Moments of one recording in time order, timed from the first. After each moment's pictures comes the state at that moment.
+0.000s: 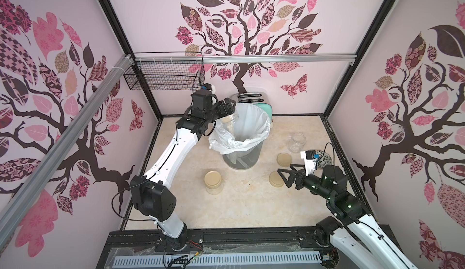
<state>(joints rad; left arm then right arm) -0.36 1.64 1.71 -0.42 0.14 -0.54 0.42 0.52 0.51 -0.28 -0.33 0.45</state>
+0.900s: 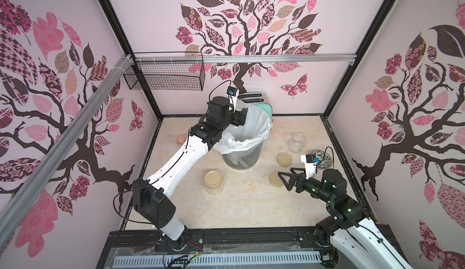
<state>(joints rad) -0.56 1.60 1.61 -0.26 -0.14 0.00 0.42 0.48 0.47 -0.30 -0.32 0.47</state>
